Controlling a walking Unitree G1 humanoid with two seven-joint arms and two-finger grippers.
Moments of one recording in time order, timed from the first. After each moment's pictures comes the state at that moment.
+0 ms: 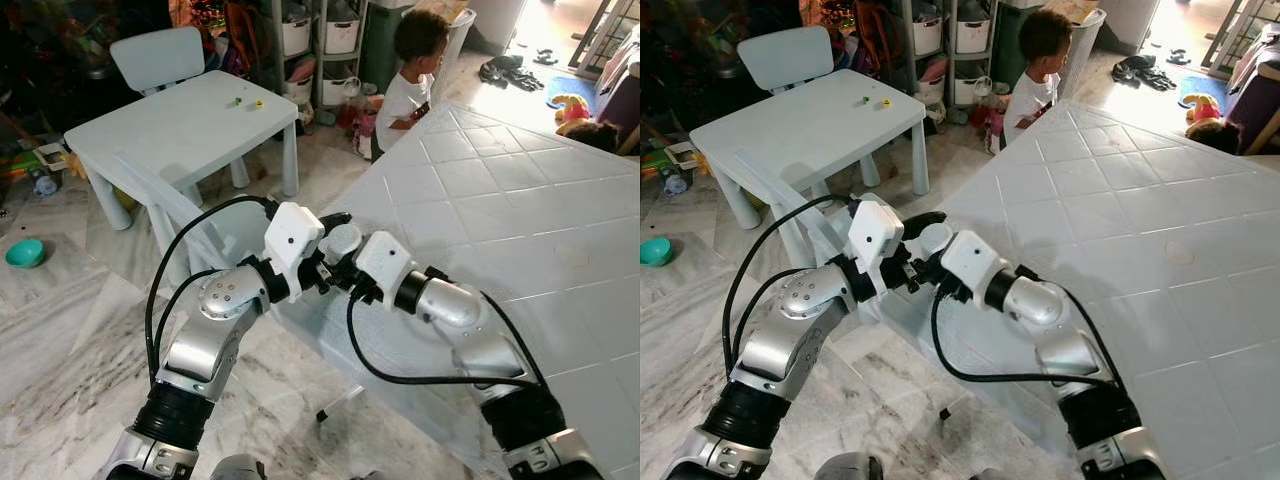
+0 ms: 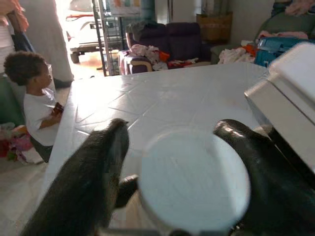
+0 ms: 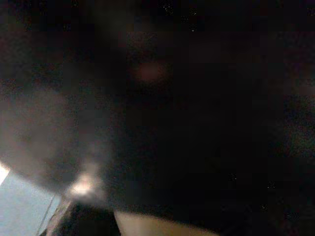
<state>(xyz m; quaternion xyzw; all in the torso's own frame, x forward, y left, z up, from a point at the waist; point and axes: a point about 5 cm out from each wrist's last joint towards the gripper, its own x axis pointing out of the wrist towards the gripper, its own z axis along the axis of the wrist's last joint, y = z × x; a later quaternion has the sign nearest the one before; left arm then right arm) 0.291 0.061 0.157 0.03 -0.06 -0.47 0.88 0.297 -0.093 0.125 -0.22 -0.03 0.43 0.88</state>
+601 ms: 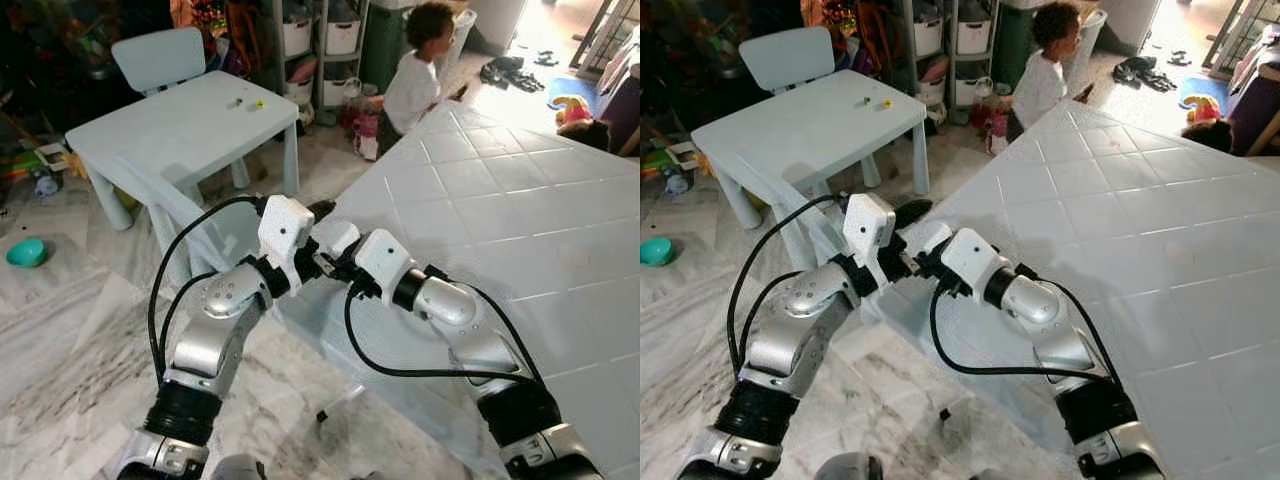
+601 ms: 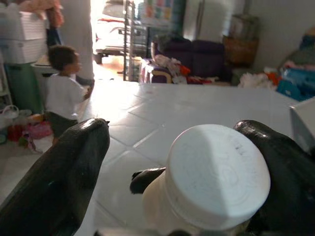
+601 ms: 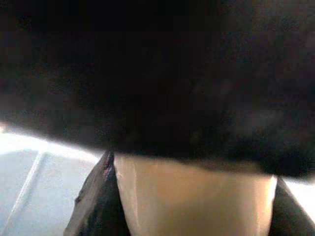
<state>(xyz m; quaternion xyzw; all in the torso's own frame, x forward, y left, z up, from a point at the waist) 0.308 0.065 0.157 -0.05 -0.06 -0.40 0.91 0.311 -0.095 0.129 -0.22 -0.04 0.38 0.89</state>
